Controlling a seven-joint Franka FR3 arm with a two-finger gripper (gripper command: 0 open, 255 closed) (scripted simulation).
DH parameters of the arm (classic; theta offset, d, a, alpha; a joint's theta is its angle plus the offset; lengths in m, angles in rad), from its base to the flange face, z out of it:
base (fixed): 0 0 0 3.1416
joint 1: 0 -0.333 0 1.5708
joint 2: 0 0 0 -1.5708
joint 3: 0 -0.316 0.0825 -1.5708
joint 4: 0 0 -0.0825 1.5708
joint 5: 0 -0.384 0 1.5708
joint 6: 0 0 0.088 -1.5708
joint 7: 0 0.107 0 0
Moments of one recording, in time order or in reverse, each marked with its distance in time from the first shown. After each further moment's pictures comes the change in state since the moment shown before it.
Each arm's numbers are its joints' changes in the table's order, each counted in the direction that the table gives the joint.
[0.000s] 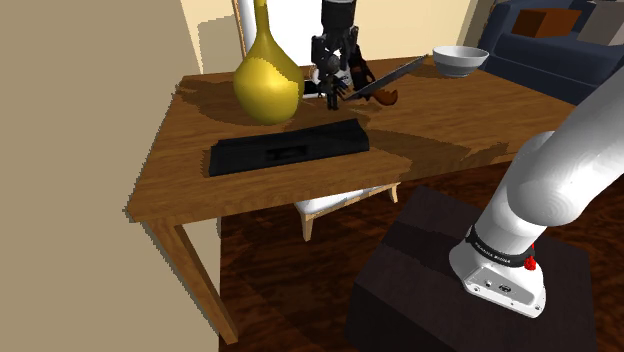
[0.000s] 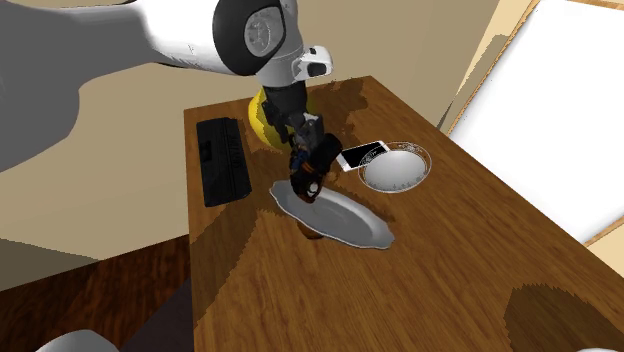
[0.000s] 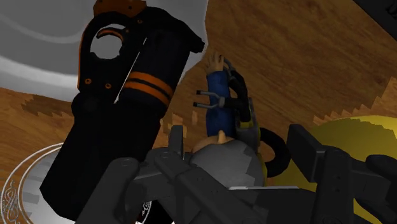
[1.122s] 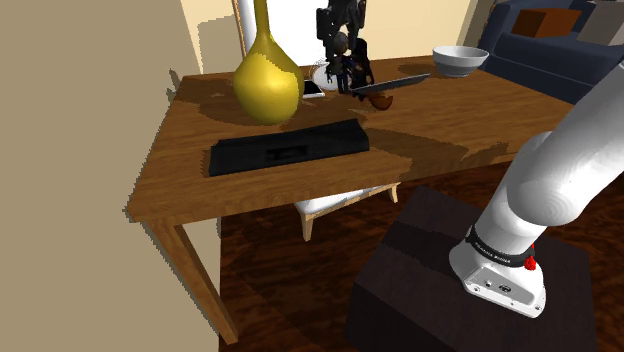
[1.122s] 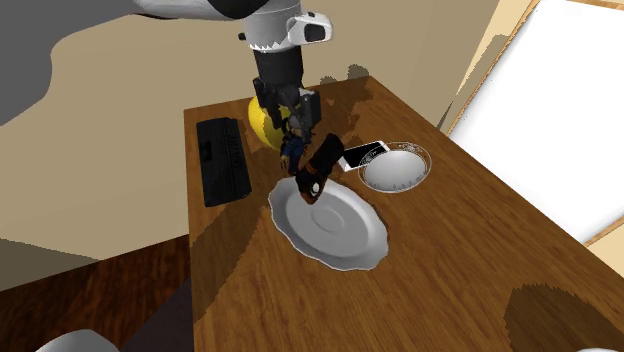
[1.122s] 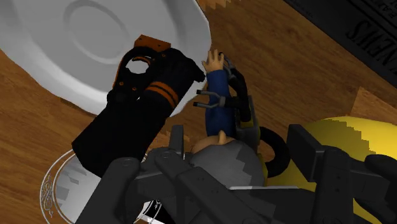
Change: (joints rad) arm 0.004 0.031 -0.006 0.192 -0.001 0.241 -0.001
